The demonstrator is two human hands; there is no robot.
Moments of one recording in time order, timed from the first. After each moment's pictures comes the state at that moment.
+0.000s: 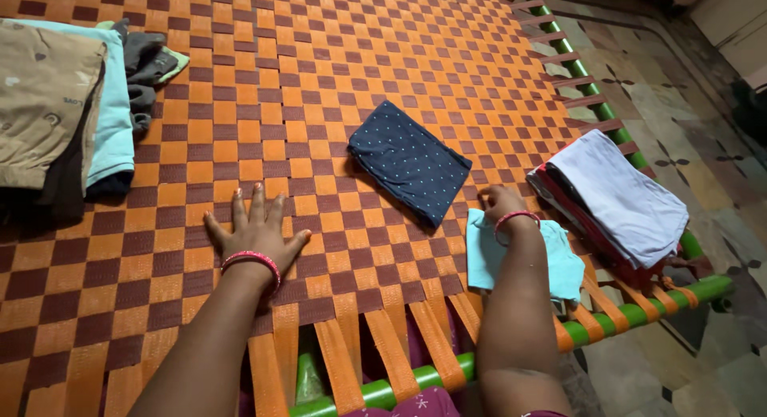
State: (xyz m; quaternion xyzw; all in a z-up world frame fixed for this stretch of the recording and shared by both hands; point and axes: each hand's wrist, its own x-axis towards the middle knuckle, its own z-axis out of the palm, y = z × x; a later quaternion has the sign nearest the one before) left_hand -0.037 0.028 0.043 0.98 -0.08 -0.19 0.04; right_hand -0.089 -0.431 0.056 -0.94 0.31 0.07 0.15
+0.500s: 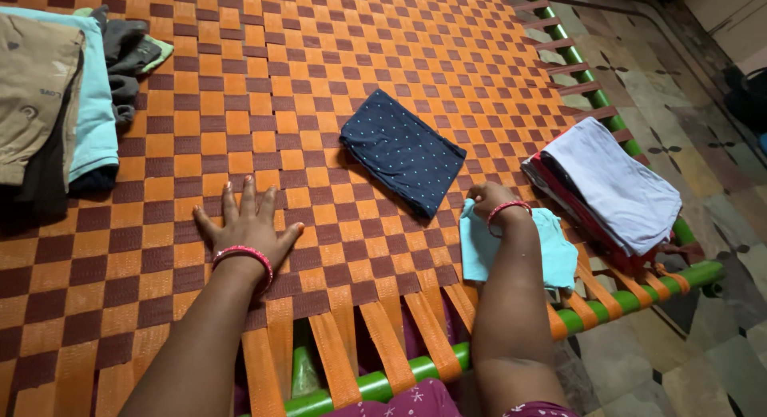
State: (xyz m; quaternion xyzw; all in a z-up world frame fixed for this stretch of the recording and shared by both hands) left_hand -0.038 0.029 0.042 0.98 -0.09 -0.18 0.04; right_hand -0.097 -0.404 0.079 -0.95 0.25 0.18 0.10
